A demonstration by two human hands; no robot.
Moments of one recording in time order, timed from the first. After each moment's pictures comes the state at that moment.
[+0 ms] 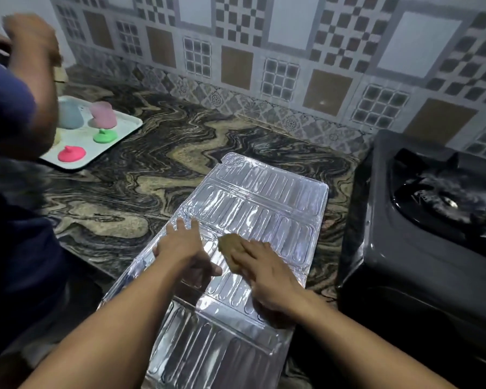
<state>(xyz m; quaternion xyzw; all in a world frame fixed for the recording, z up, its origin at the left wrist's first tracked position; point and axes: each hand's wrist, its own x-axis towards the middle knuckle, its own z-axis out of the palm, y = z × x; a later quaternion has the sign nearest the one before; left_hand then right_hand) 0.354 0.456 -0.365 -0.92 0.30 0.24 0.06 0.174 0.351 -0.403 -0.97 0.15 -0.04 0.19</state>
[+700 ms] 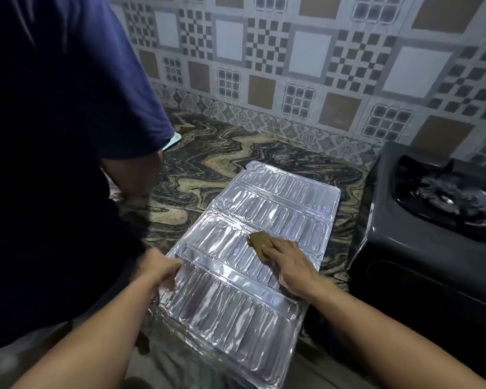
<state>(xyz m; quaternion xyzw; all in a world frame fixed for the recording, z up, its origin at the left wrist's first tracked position) 0.349 0.601 -0.367 -0.95 0.03 0.21 -0.25 0.150 0.371 -0.394 -0.97 0.18 0.00 0.15</state>
